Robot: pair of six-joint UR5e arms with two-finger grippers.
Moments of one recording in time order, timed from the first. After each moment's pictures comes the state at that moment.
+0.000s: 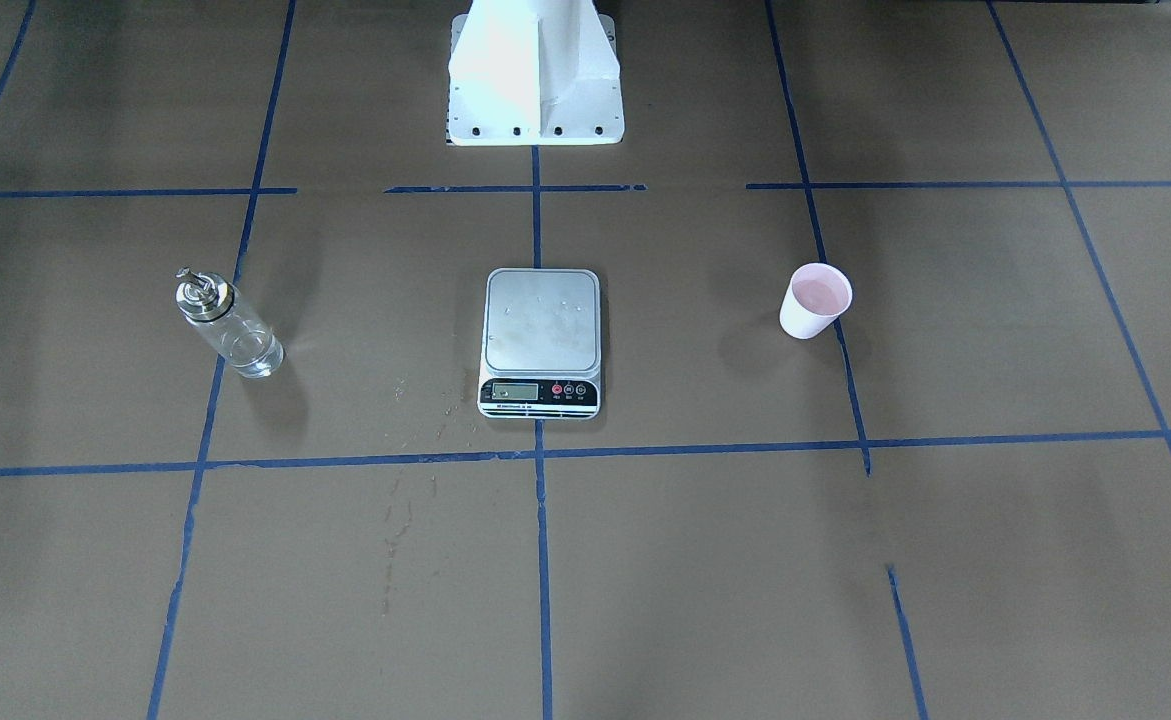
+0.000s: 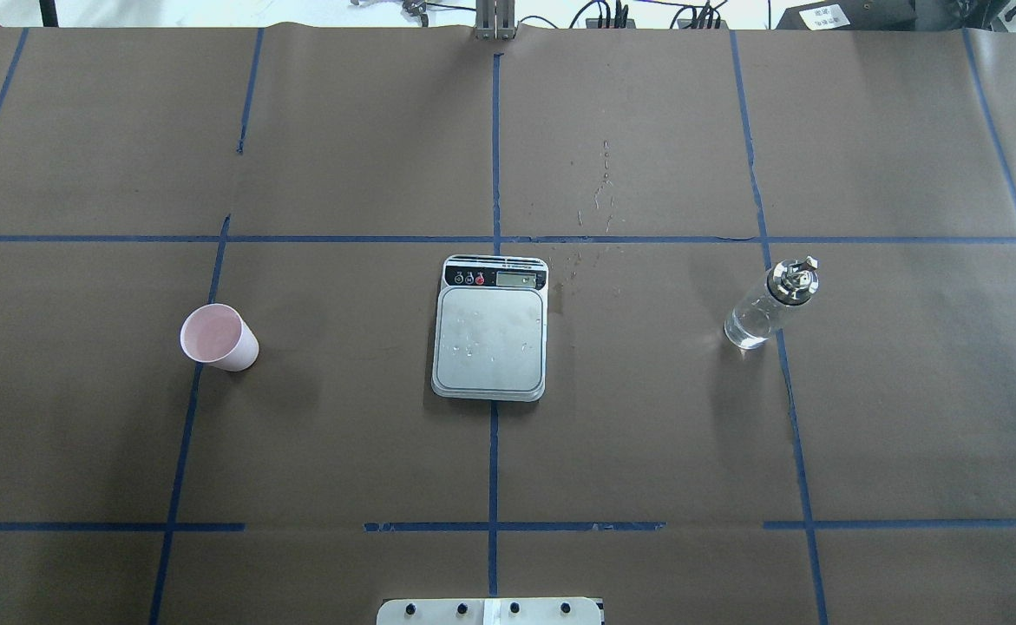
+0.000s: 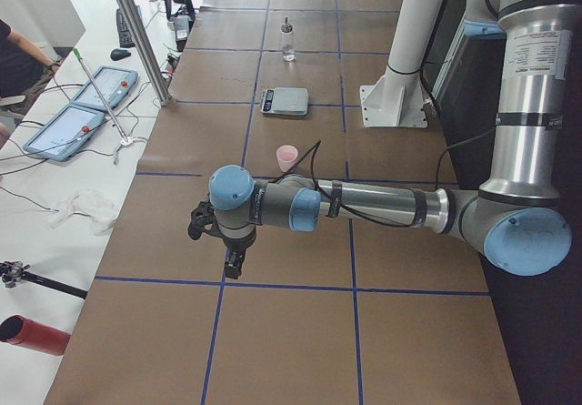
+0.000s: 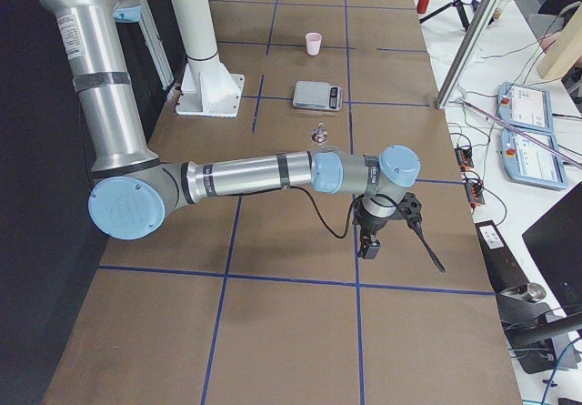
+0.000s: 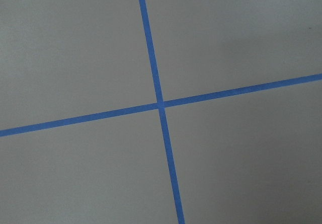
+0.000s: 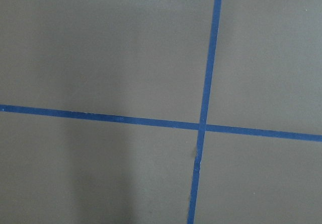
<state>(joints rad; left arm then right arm) -1.55 -1.58 -1.64 -1.62 -2.37 0.07 1.48 -1.35 1.52 -1.77 2.31 -0.05</state>
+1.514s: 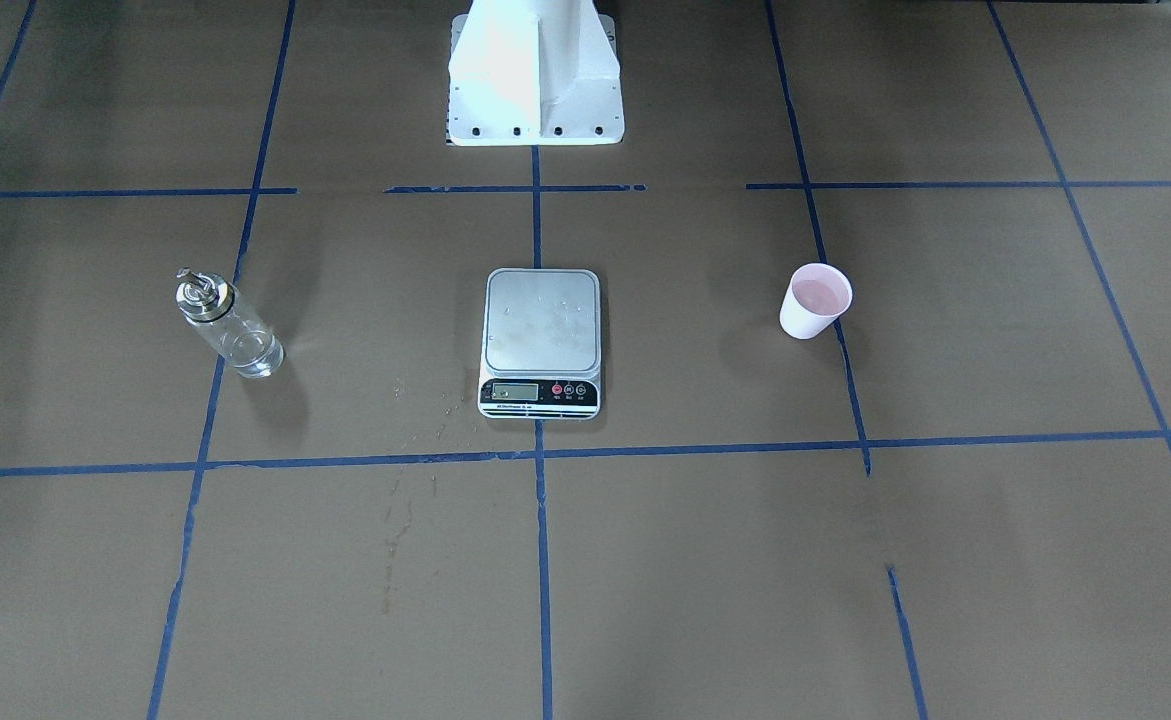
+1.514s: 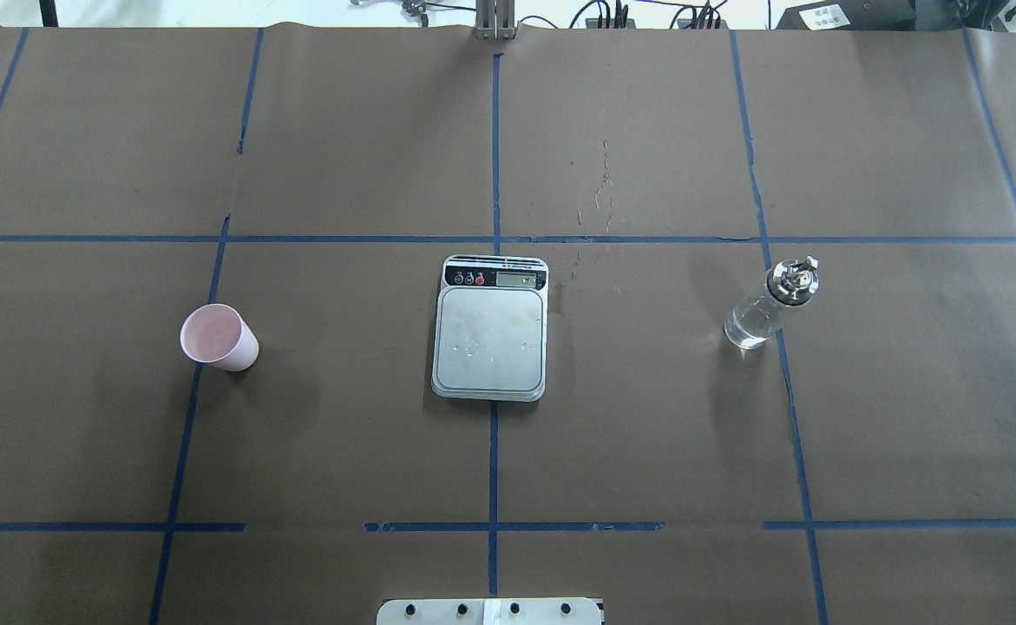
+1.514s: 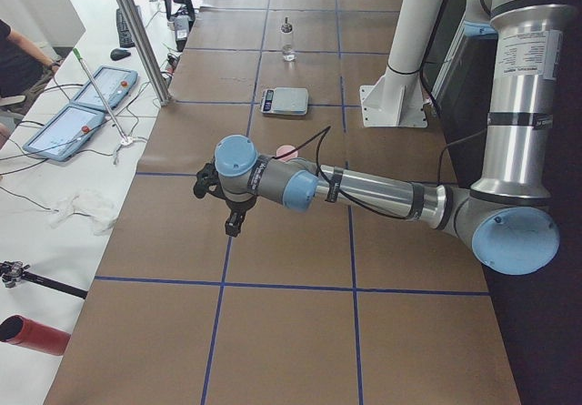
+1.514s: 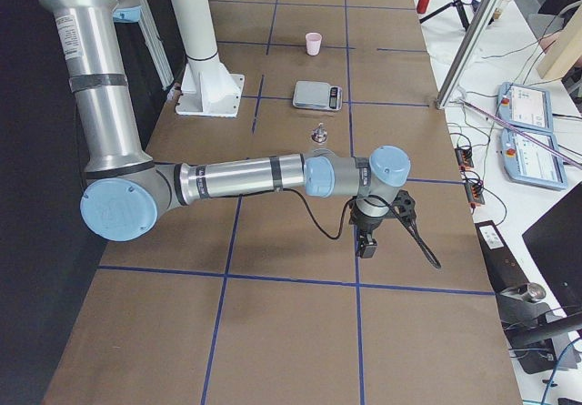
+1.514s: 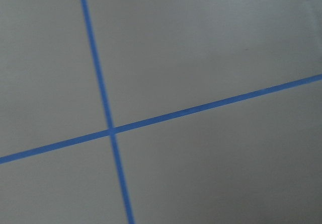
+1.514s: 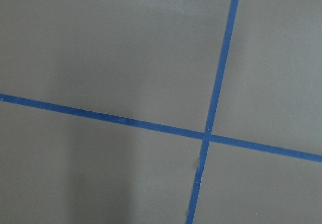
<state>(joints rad) -1.40 -1.59 -1.76 -1.78 -2.48 -0.18 1.46 -1.43 1.53 -1.57 2.31 -0.05</state>
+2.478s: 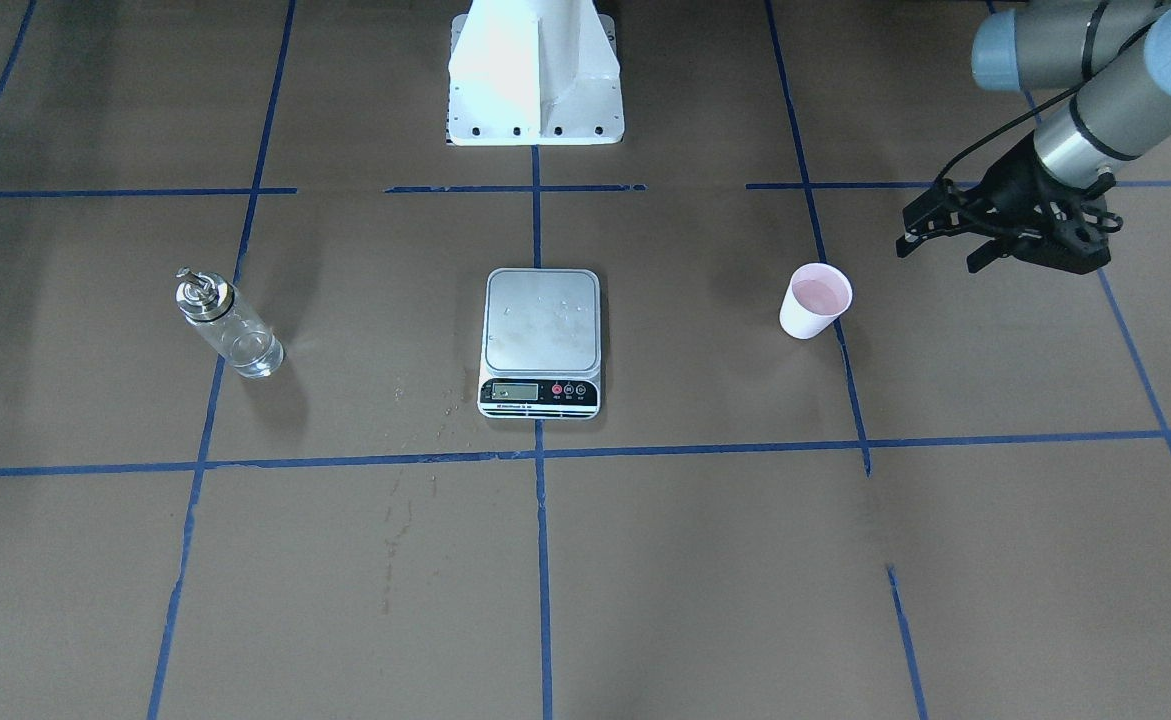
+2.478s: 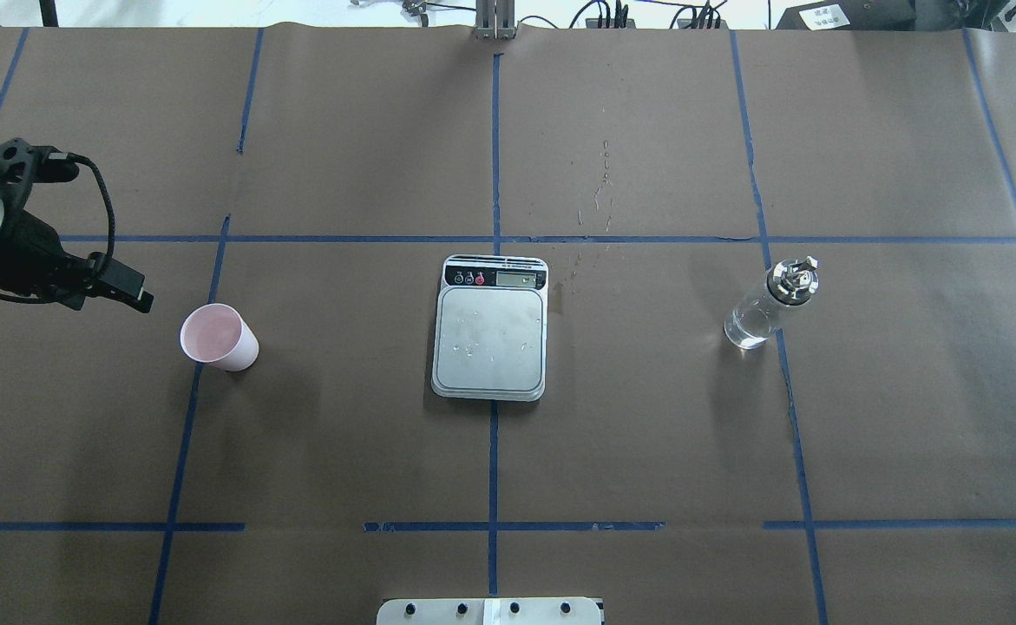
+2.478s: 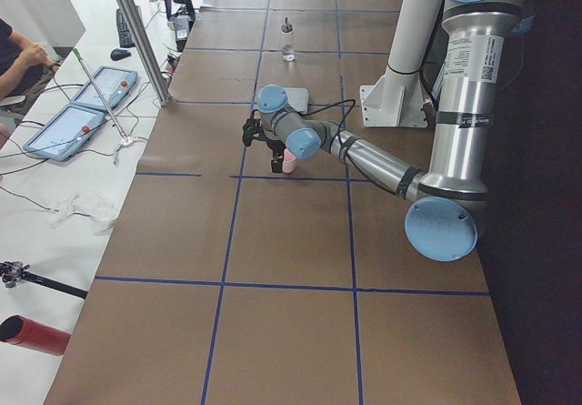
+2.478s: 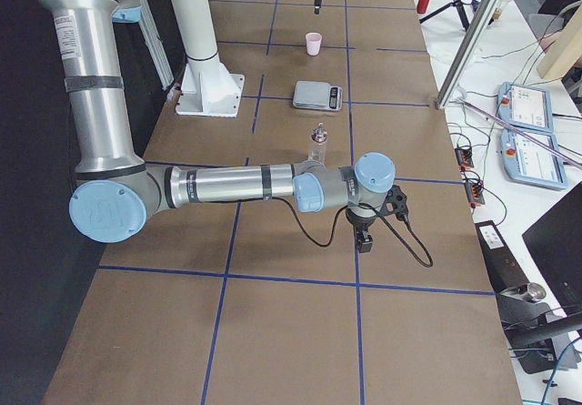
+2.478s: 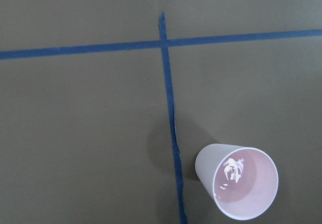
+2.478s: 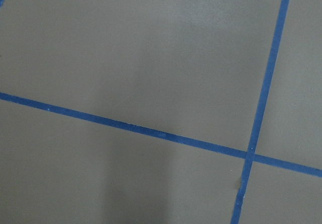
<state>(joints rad) -0.93 -1.66 -1.89 -1.86 -2.30 -0.80 1.43 -1.45 1.54 -1.46 2.40 0.02</state>
